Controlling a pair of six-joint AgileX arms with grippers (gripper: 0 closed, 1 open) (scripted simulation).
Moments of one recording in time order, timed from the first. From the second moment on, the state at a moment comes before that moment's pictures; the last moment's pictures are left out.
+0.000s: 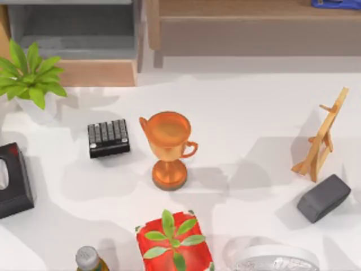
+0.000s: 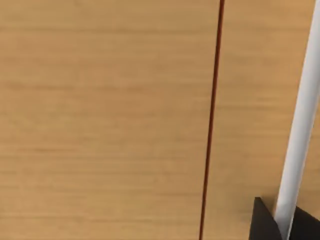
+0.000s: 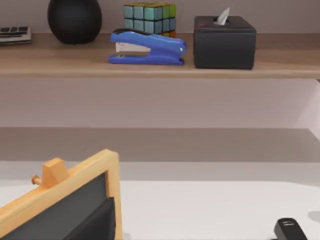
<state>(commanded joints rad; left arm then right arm) 0.39 2.36 1.25 1.07 0.43 1.57 0.00 0.00 0.00 0.00 0.00 0.00</state>
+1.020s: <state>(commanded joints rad) 0.39 2.36 1.25 1.07 0.43 1.57 0.00 0.00 0.00 0.00 0.00 0.00</state>
